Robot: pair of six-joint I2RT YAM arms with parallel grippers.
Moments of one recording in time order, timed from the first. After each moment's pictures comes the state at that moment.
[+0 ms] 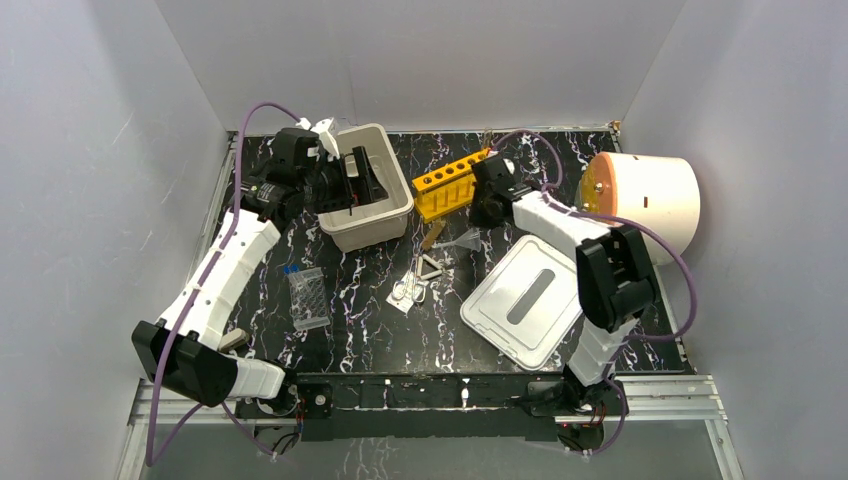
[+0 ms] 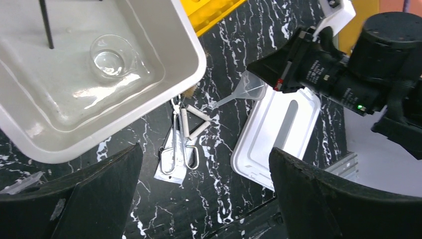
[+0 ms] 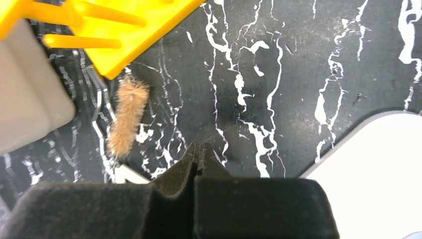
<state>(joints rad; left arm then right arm) -0.36 1.35 1.43 -0.74 0.23 -0.48 0.51 1.80 1.30 -0.46 0.12 0.60</state>
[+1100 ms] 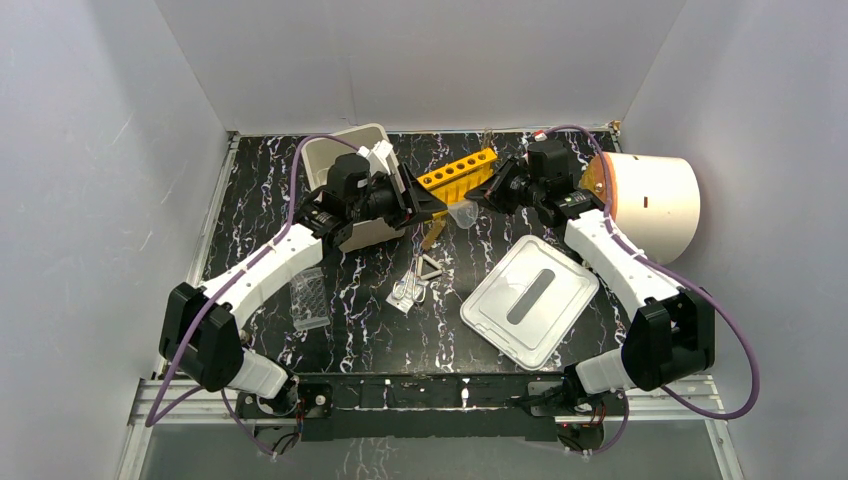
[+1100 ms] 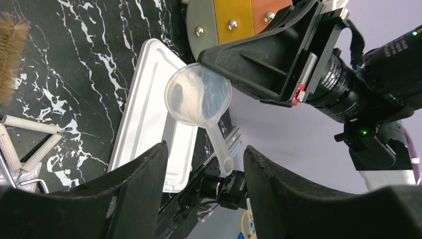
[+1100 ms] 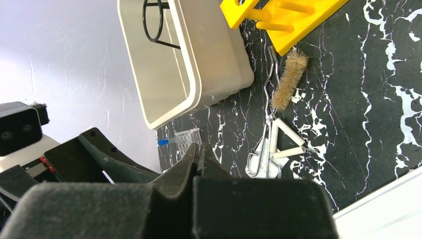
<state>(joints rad) -0.57 1.44 1.14 -0.09 0.46 -0.96 0.38 1.40 1.16 -0.30 -0.35 0.98</state>
